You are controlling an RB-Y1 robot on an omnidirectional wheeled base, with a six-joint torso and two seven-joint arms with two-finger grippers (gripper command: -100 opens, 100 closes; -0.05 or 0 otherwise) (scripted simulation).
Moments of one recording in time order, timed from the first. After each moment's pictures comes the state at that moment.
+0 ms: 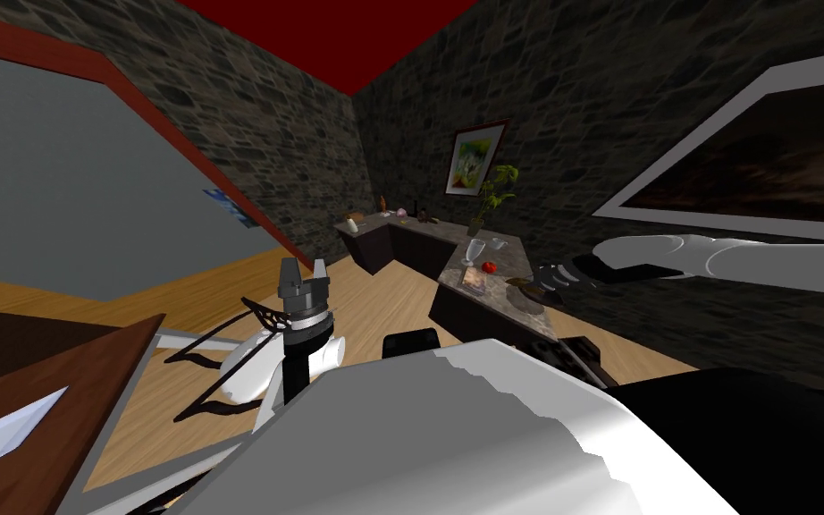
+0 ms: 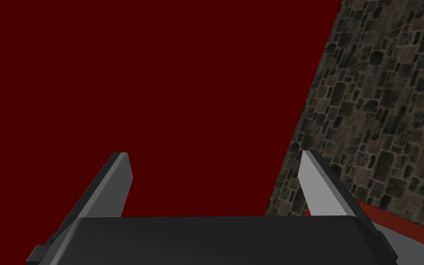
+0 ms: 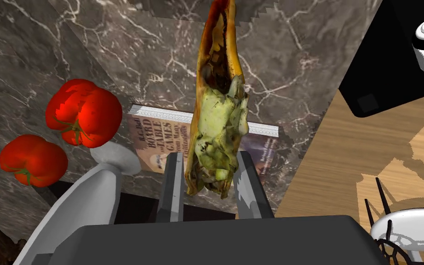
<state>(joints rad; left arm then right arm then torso) 0.54 0.04 0.01 -2.28 -0.10 -0.65 0.01 0.33 -1.95 0.39 -1.32 0.68 -0.78 -0.01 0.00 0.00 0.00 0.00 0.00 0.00</state>
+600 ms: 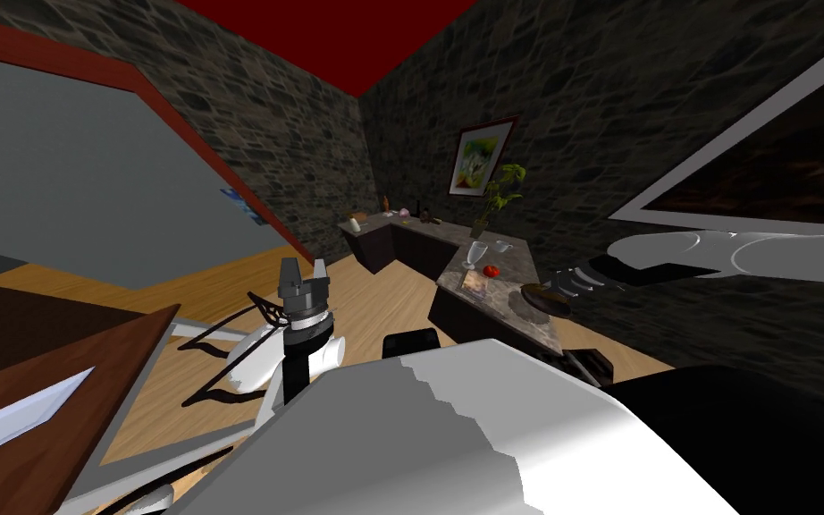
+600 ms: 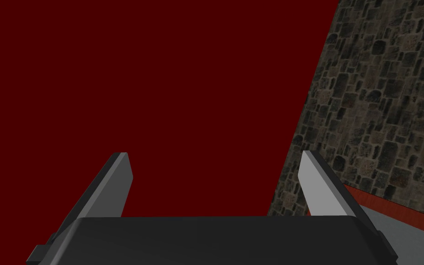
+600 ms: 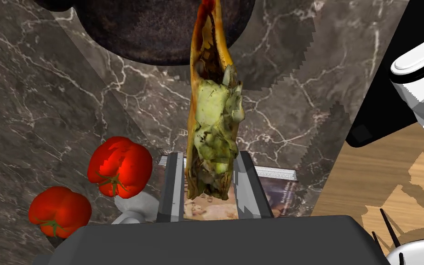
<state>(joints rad) 0.54 0.04 0.01 -2.28 -0.10 -0.65 0.01 0.39 -2.03 0.44 -1.27 0.68 -0.82 -0.05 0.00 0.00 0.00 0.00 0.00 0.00</state>
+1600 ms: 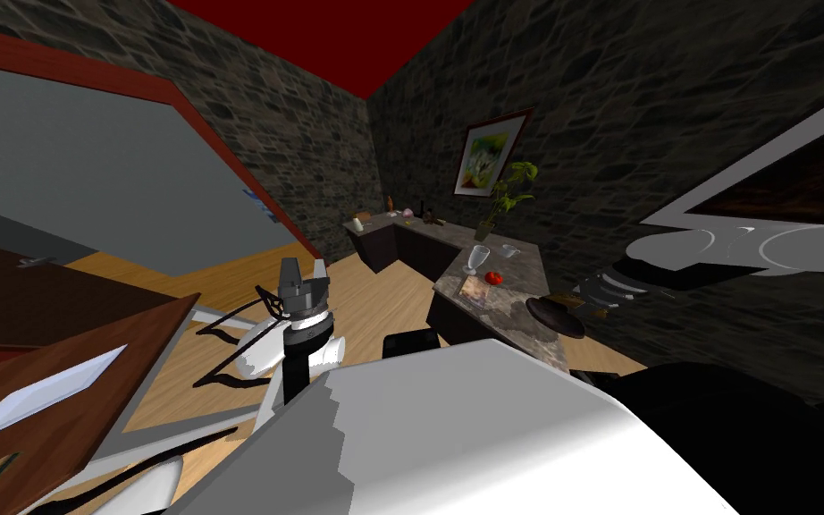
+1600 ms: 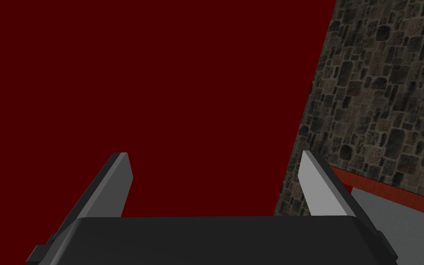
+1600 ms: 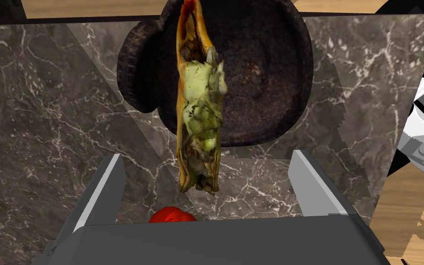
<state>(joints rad) 0.54 0.04 0.01 -2.28 -0.10 -0.65 0.01 0.50 -2.13 0.50 -1.23 0.70 -0.85 -0.14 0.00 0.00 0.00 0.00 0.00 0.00</state>
